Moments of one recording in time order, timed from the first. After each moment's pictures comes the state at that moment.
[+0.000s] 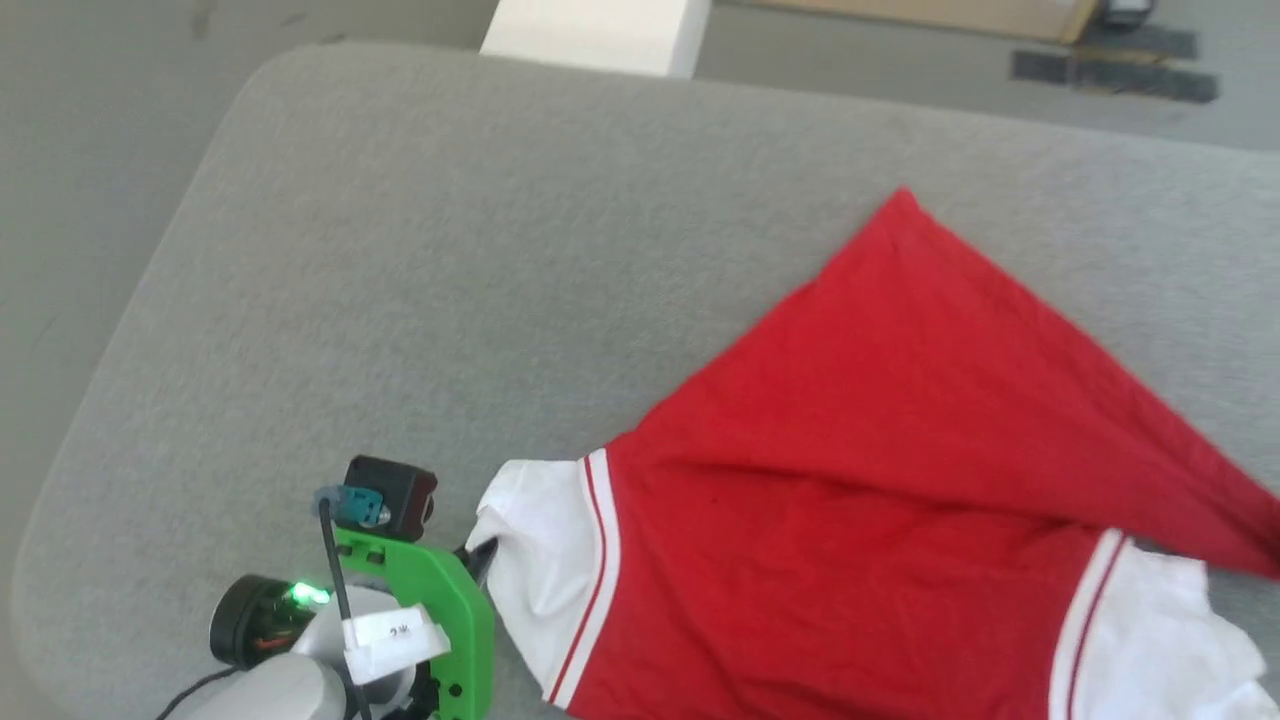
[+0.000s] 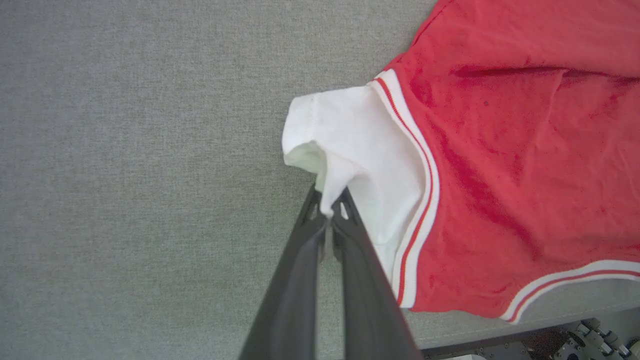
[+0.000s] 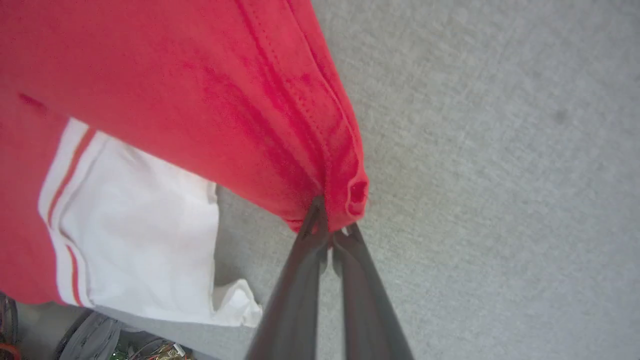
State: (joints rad) left arm -0.28 0.70 -0.81 -0.27 -0.87 0.43 0.42; right arm -0.30 -0.94 0.35 0.29 0.89 0.13 0.91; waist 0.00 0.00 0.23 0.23
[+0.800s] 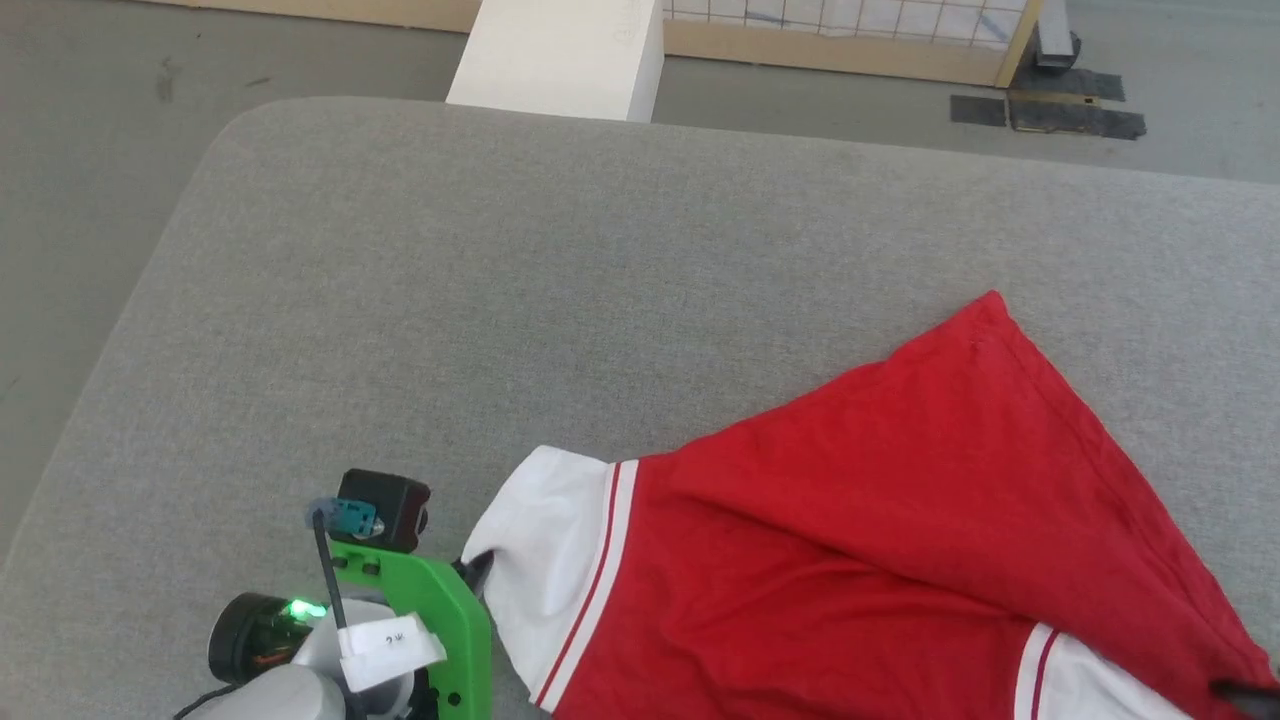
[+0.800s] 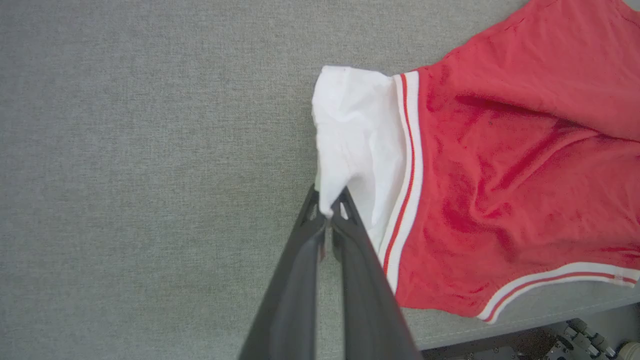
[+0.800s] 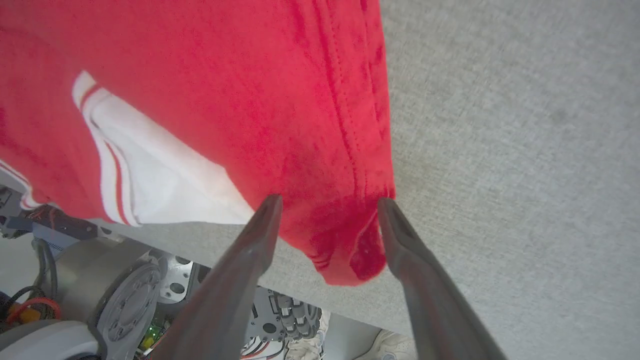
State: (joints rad) left arm -0.25 0.70 -0.81 -0.27 -0.89 0.46 0.40; right arm 0.11 -0.72 -0.03 -0.05 0.71 0.13 1.10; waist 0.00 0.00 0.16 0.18
